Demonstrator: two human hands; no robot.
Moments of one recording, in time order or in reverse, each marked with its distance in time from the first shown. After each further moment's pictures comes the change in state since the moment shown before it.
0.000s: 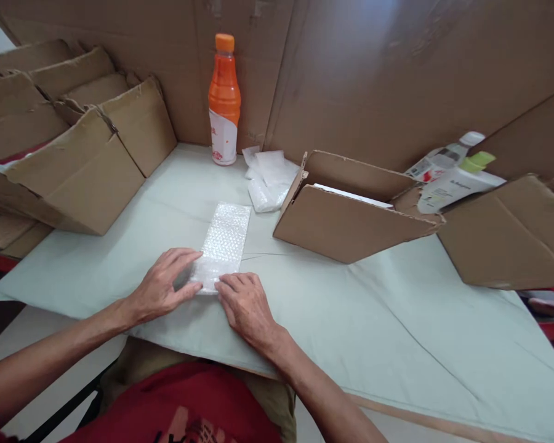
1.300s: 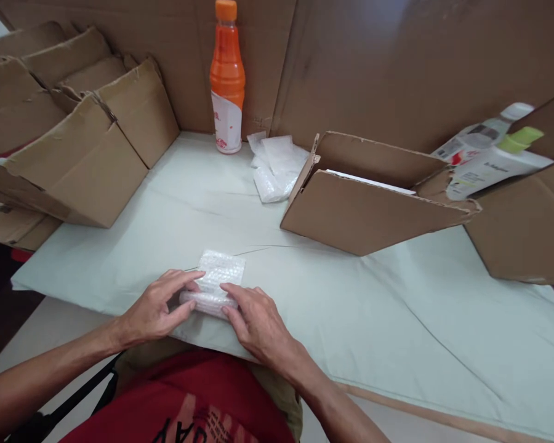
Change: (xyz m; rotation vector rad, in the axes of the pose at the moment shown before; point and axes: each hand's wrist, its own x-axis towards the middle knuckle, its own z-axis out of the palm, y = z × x) left_hand -0.034 0.020 -0.004 -0.187 -0.084 -0.008; right_hand -0.023 -0.015 -0.012 0.199 -0.074 0.188
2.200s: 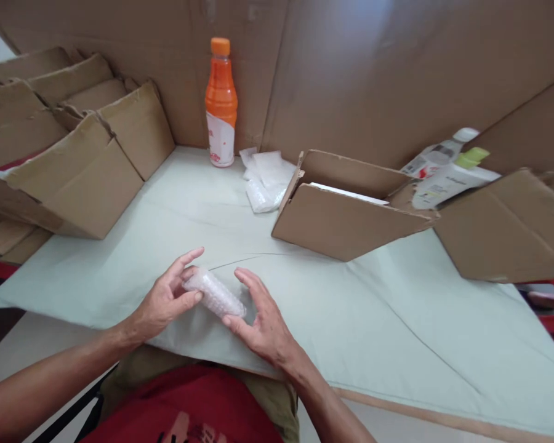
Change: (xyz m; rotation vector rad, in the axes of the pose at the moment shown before) left_hand 0.036 0.024 0.008 -0.766 0.012 -0.457; right_hand -0.004 0.006 -0.012 0.363 0.139 0.152
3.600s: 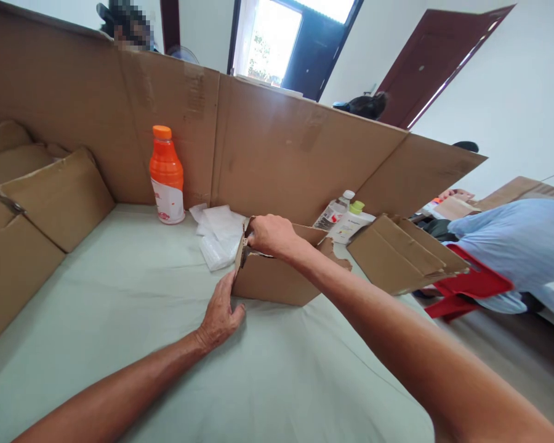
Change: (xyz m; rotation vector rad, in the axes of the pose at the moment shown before) left_hand 0.188 -0.056 0.129 0.323 0.109 0.513; right_hand 0.211 -0.067 -0.182 -1.253 -0.110 0.462
